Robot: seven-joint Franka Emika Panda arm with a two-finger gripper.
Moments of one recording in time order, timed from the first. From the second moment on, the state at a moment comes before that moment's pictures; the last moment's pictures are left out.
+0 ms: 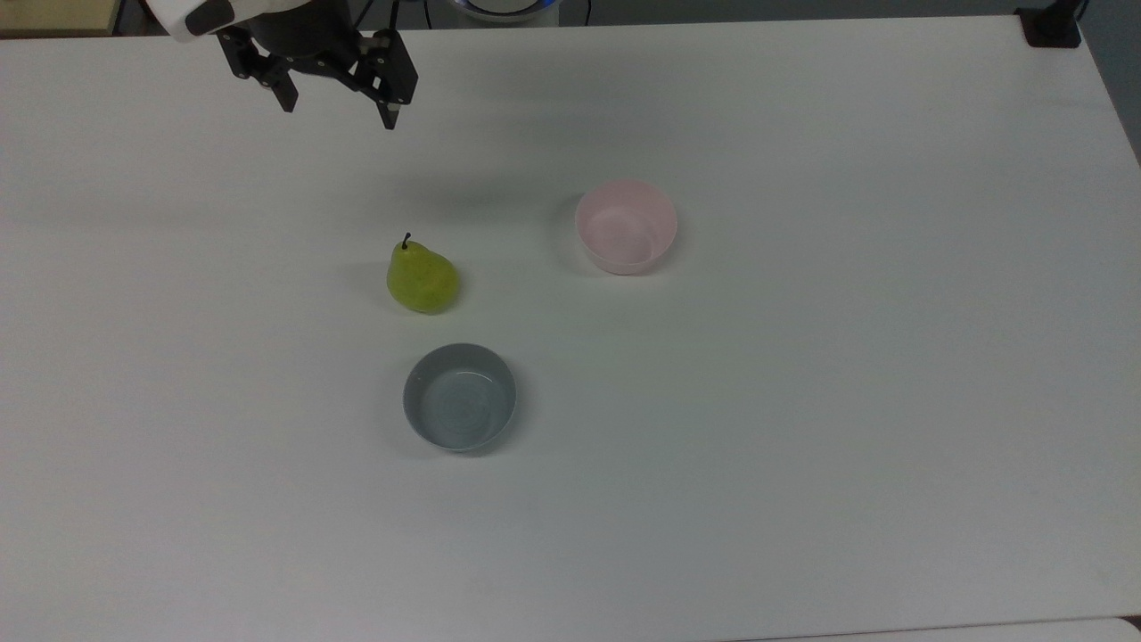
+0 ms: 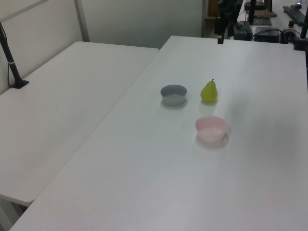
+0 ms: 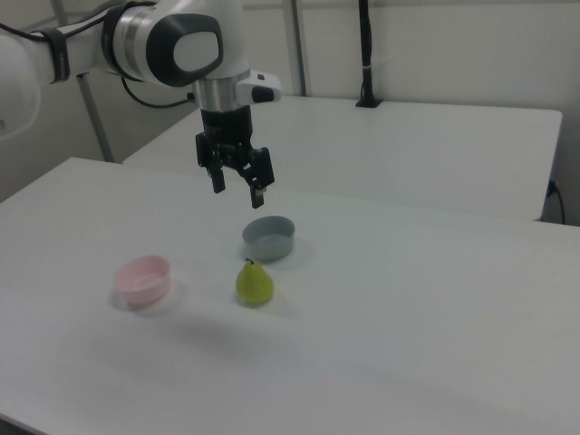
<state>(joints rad) 0.09 0.18 -0.28 -1.52 0.05 1.64 -0.01</state>
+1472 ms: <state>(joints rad) 0.18 0.37 -0.28 -1.55 0.05 1.83 -0.10</state>
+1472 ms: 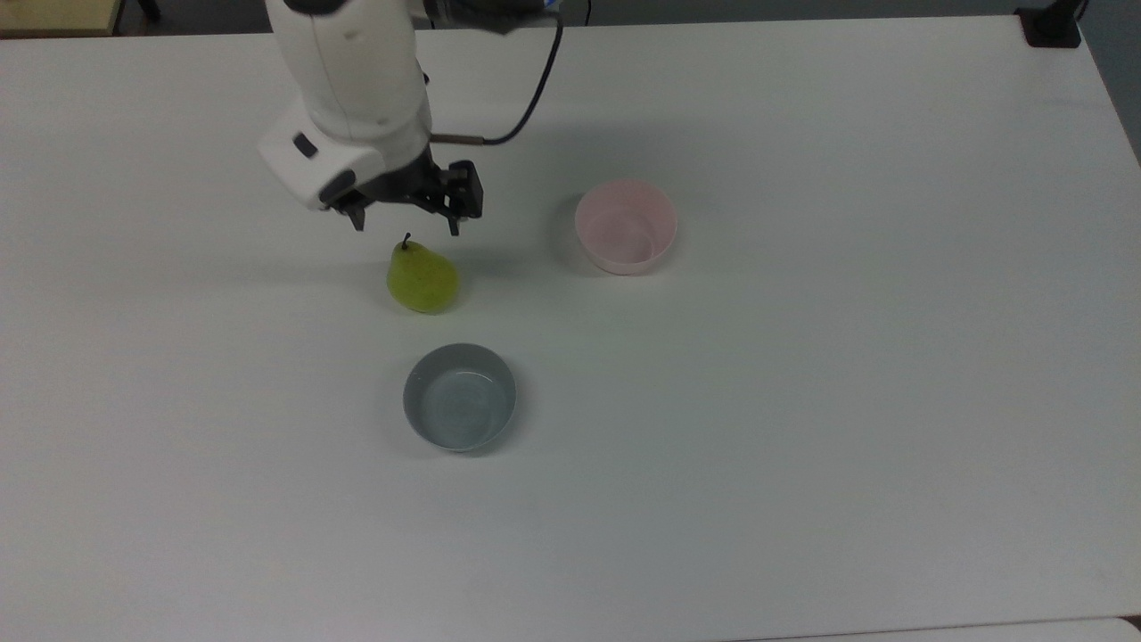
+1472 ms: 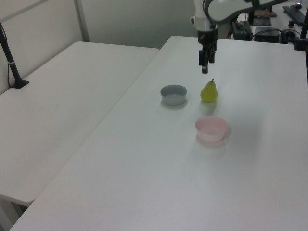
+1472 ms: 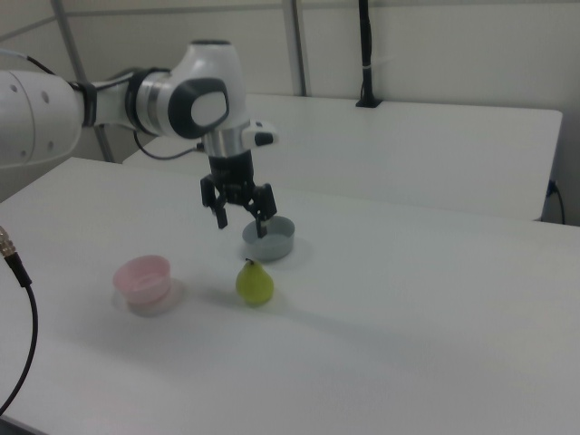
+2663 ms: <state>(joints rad) 0.21 0.47 -0.28 -1.69 -0.02 1.99 -0.23</state>
